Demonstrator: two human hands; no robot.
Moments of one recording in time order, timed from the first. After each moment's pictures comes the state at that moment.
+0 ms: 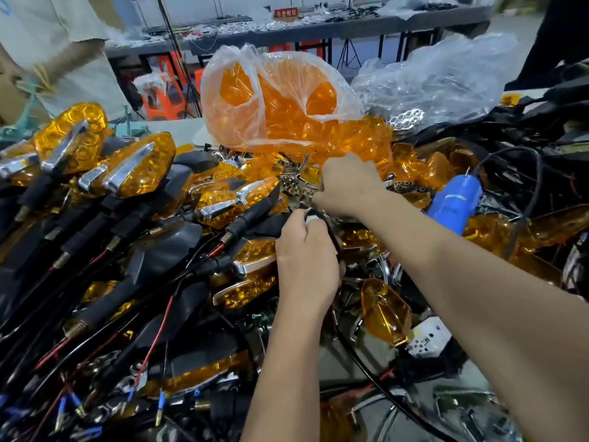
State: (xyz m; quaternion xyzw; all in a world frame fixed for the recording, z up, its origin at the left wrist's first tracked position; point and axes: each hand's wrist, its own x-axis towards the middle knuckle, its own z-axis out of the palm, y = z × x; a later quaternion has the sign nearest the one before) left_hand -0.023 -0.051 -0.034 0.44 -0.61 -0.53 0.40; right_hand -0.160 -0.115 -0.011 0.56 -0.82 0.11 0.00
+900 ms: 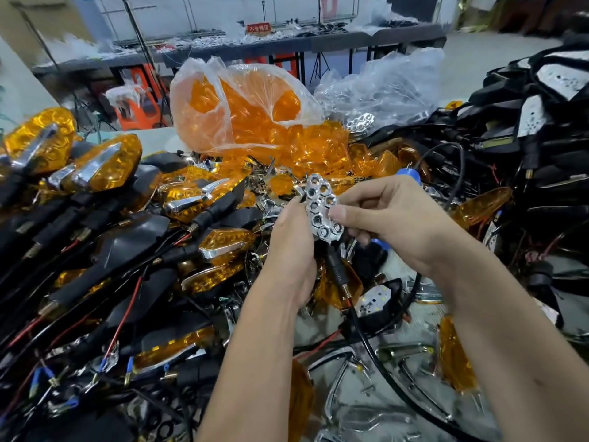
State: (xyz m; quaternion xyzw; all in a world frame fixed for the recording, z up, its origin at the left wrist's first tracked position) left_hand -0.040 -0.024 -0.024 0.29 -0.52 -0.72 0.36; right_hand -0.172 0.055 -0.003 0.47 -0.57 0.57 -0.35
